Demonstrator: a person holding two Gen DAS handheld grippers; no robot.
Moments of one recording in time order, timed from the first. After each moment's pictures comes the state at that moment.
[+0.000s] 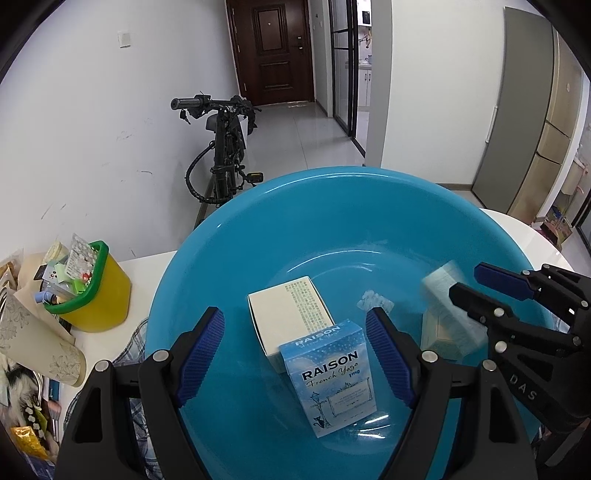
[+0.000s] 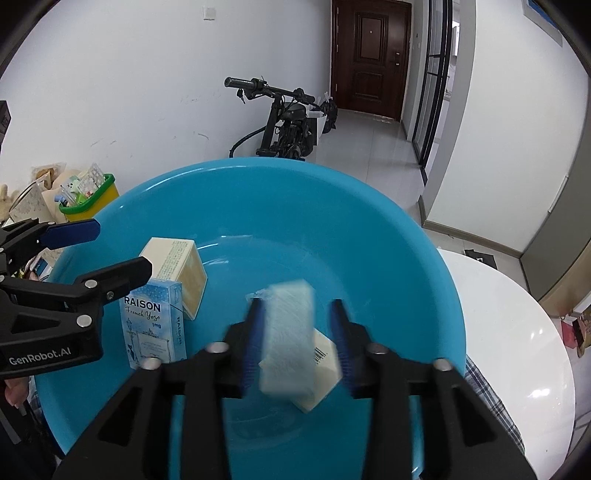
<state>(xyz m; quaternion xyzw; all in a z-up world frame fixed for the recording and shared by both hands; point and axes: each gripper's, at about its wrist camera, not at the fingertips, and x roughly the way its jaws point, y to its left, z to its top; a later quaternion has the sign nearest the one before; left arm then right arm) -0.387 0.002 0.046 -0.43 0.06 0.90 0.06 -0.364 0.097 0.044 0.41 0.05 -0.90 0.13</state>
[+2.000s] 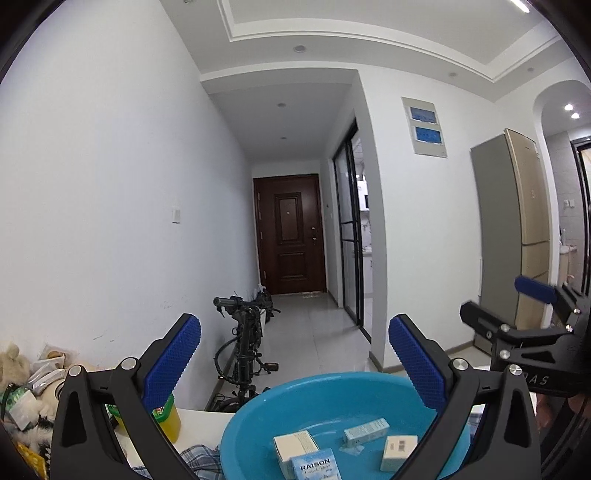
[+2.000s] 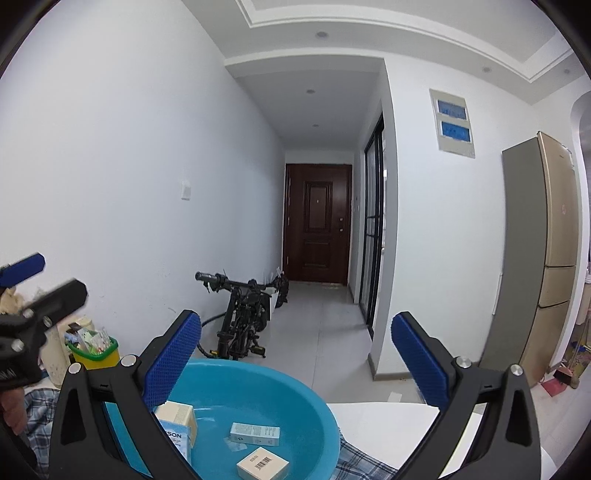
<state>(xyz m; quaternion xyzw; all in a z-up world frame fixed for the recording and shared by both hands) -0.231 -0.004 0.190 -0.03 0.04 1.00 0.04 -0.243 0.137 0.185 0.04 0.02 -1.00 0.05</state>
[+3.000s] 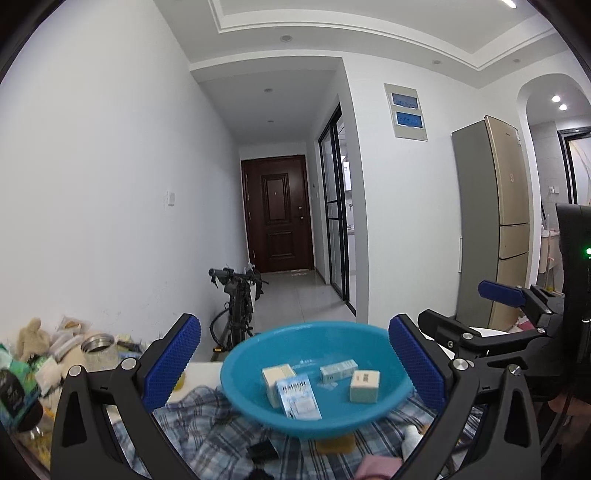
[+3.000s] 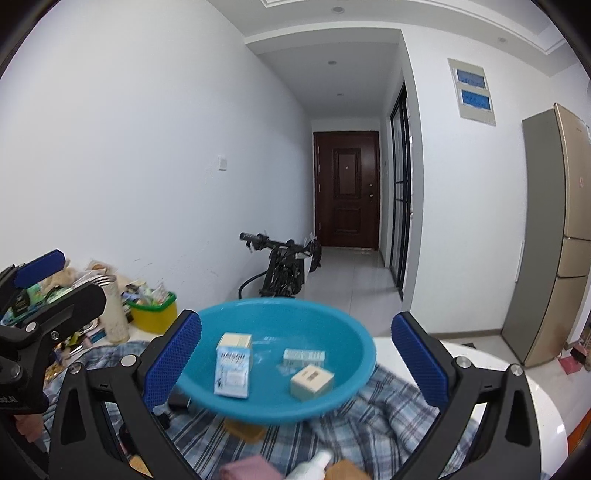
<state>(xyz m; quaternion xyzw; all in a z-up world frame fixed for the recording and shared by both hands) -0.105 0.000 0.166 -0.08 0.04 0.99 0.07 -0.151 0.137 0.152 0.13 0.01 -0.99 0.11</state>
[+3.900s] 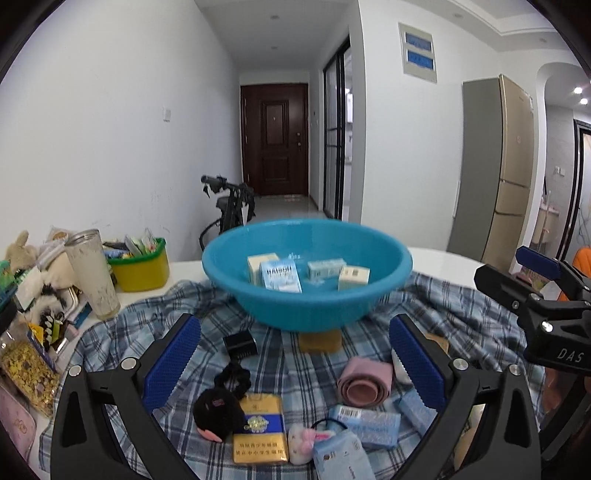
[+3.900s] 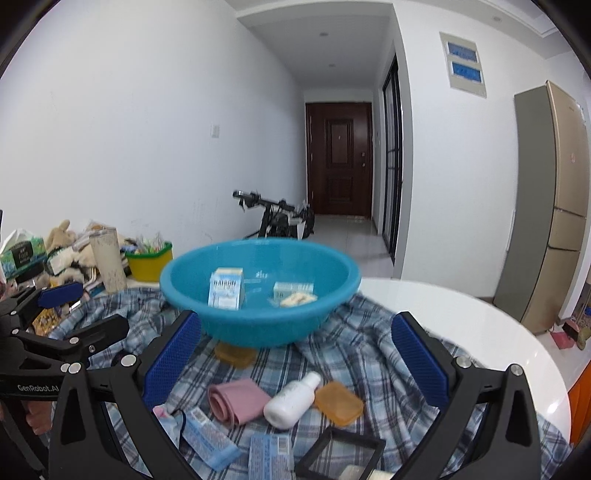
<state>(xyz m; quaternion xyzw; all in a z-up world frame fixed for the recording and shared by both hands) -0.089 -0.002 0.081 -0.24 0.02 0.97 0.07 -0.113 0.157 0.087 0.20 0.01 -0.98 0.10</state>
